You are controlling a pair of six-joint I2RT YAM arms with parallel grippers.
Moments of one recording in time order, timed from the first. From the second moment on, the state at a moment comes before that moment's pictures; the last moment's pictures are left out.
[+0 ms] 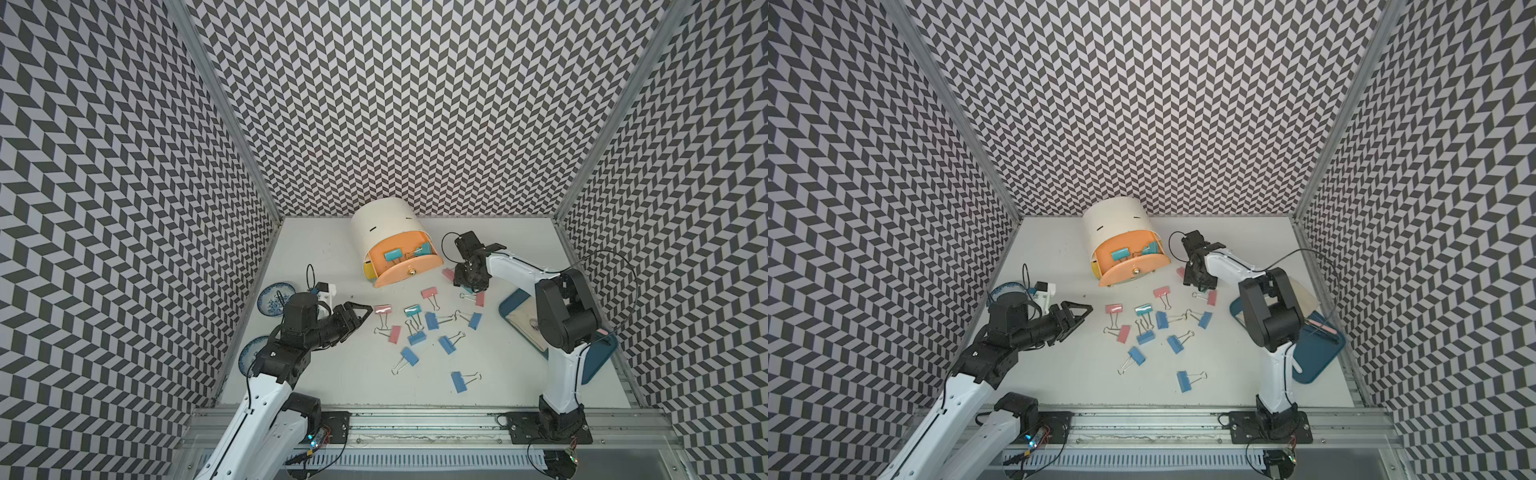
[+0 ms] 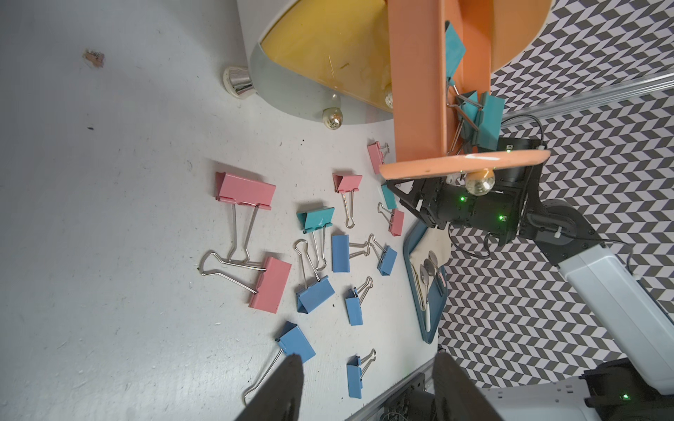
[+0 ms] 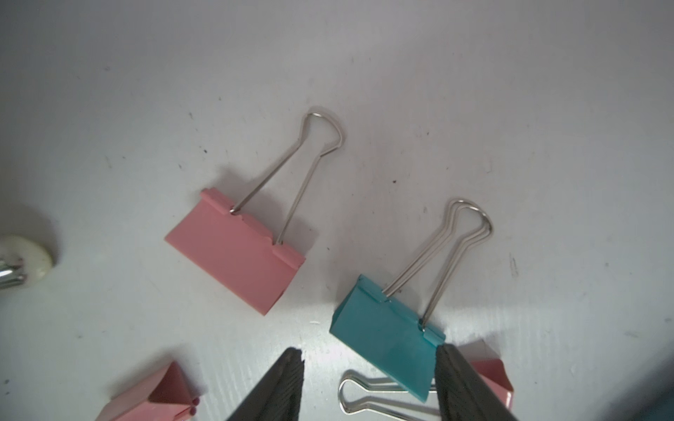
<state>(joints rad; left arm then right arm) -0.23 0.67 0.59 -0.49 0.54 -0.92 0.40 1.99 1.45 -0.72 0.11 0.59</state>
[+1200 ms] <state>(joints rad) -0.23 0.75 0.60 -0.47 0.55 -0.89 0.37 1.96 1.46 -0.73 0.08 0.97</state>
